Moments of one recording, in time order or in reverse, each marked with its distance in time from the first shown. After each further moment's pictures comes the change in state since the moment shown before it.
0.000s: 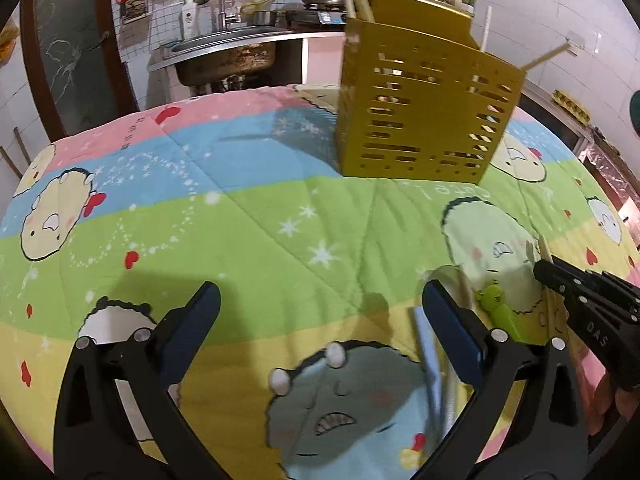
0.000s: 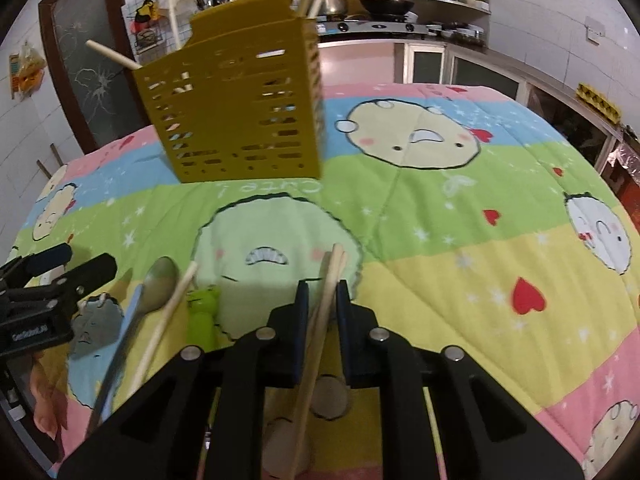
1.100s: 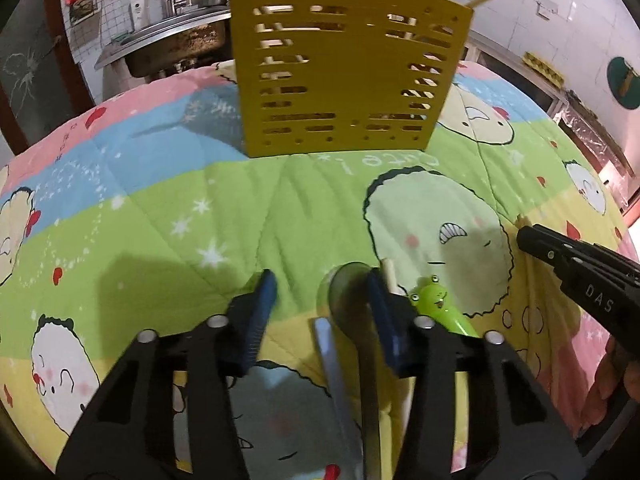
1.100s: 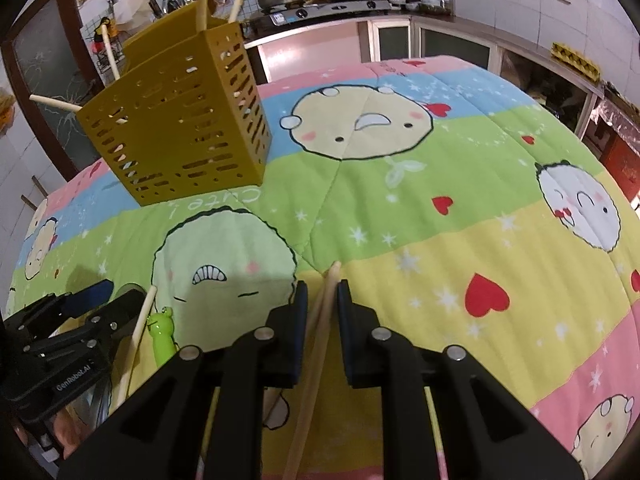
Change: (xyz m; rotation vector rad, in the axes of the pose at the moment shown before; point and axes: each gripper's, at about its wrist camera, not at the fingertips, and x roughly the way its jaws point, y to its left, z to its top) left arm 0.028 -0.054 0.006 0.090 0.111 -0.099; right arm 0.008 -0.039 0.011 0.139 0.077 -0.016
